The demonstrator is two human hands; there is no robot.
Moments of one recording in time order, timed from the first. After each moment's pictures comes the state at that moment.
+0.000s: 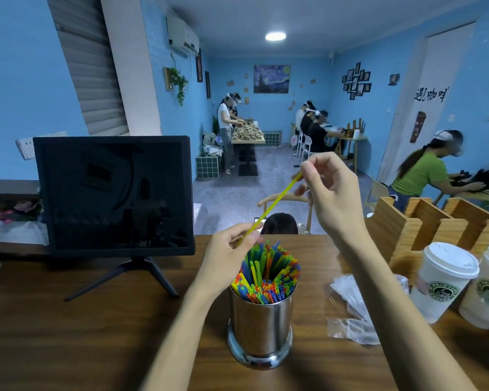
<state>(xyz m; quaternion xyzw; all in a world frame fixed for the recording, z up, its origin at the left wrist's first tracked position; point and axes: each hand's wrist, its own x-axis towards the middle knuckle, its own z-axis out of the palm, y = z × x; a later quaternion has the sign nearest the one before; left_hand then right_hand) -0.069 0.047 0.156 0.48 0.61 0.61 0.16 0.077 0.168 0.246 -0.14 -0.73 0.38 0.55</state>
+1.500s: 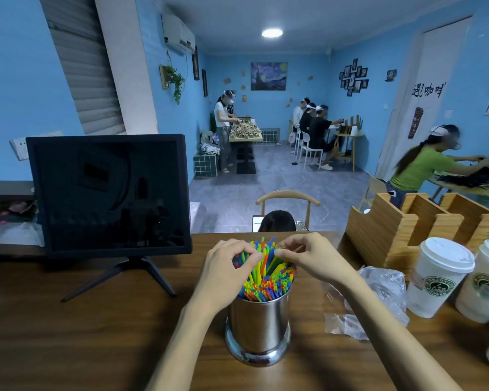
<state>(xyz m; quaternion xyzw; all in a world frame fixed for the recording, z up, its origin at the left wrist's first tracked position) -0.067 0.042 0.127 0.50 0.73 0.46 0.03 0.083 0.209 0.135 -0.27 -0.86 0.38 0.23</state>
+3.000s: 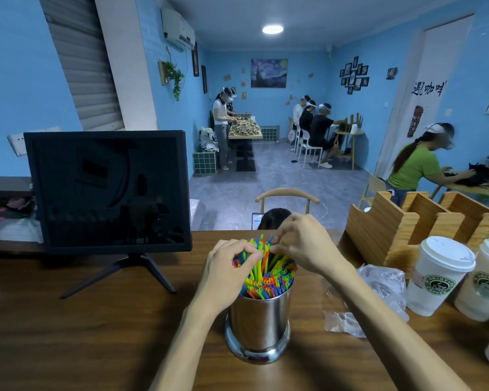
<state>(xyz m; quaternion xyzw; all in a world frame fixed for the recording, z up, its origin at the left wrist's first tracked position) -0.069 0.045 0.116 0.50 0.72 0.48 0.04 0.064 0.197 0.161 -0.27 -0.92 0.14 0.24</state>
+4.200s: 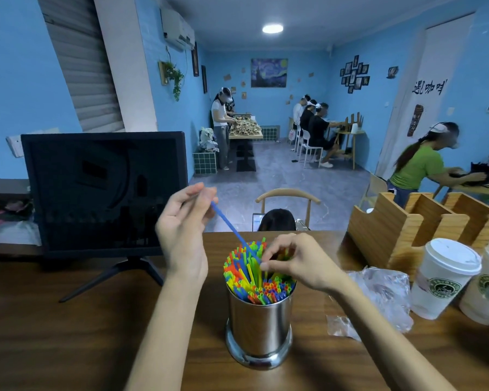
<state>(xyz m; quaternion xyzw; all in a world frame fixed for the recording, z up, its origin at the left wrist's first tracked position) -0.075 0.036 0.199 0.25 0.37 0.89 0.12 0.071 0.186 0.145 -0.15 -0.87 0.40 0.23</state>
